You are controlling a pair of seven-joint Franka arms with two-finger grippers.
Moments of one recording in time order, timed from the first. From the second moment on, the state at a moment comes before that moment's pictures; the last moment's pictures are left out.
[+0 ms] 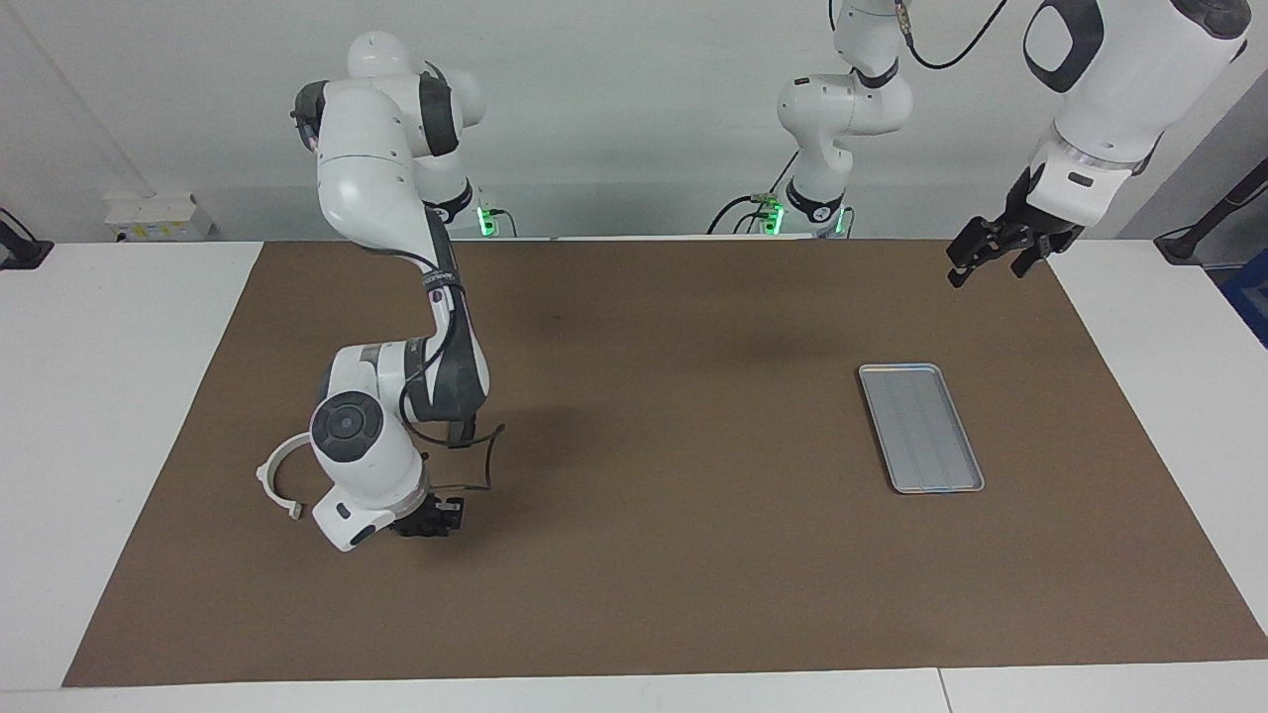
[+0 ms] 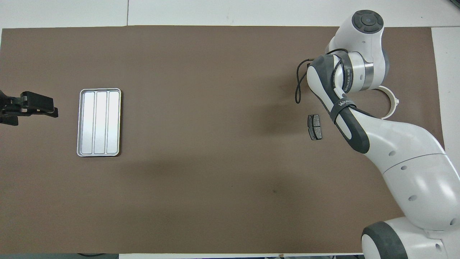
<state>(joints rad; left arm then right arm) -0.09 -0.02 0.06 -1.64 -0.03 1.59 -0.14 0.16 0.81 -0.08 -1.22 0.01 1.99 0.13</state>
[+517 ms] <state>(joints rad) -0.09 -0.02 0.06 -1.64 -0.03 1.59 -0.14 0.16 0.81 -0.08 -1.22 0.01 1.98 0.13</state>
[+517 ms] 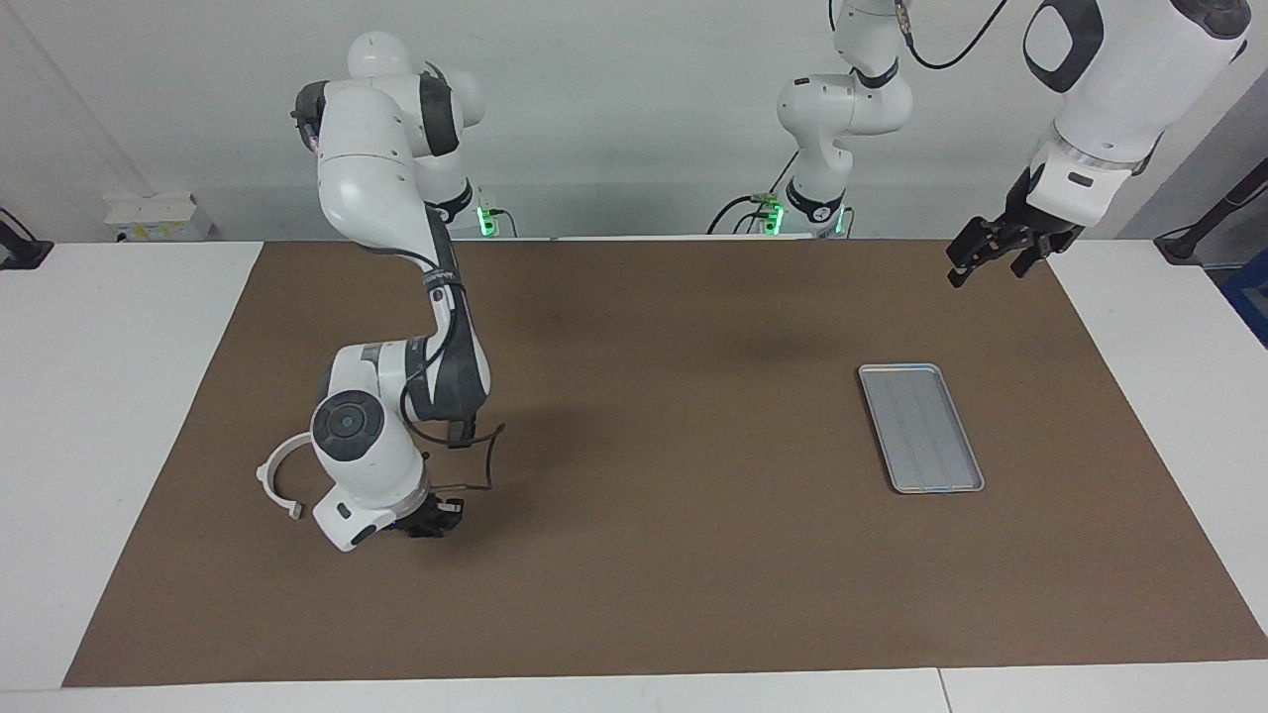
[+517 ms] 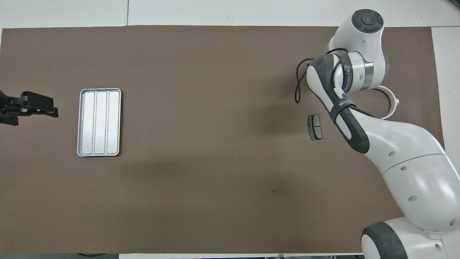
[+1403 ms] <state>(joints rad) -0.09 -0.02 0.06 -1.64 -0.03 1.59 -0.14 0.37 0.80 -0.07 -1.07 0.03 1.76 0.60</state>
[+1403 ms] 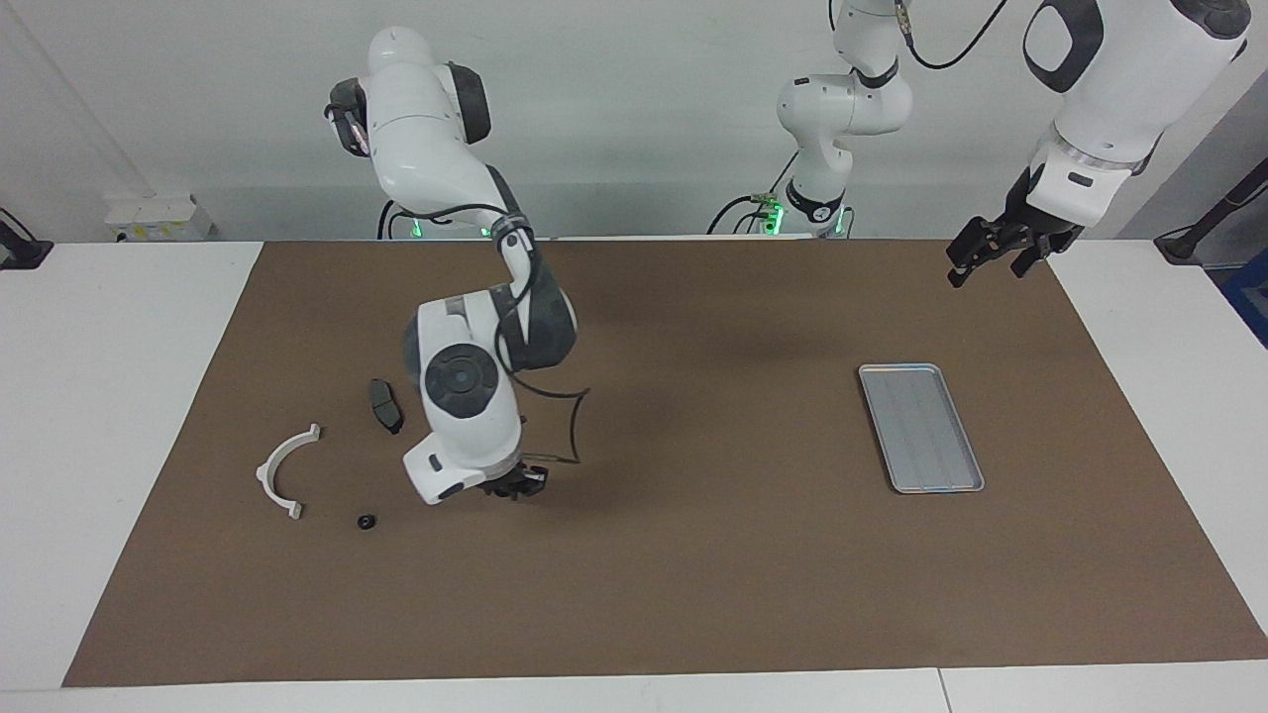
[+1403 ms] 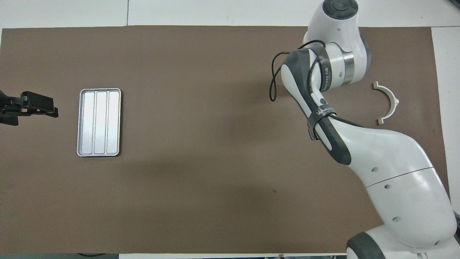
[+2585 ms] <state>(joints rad) -0.09 -0.02 0.06 -1.64 -0.03 1.59 -0.14 0.75 0.90 -0.07 -1.07 0.05 2.02 1.52</state>
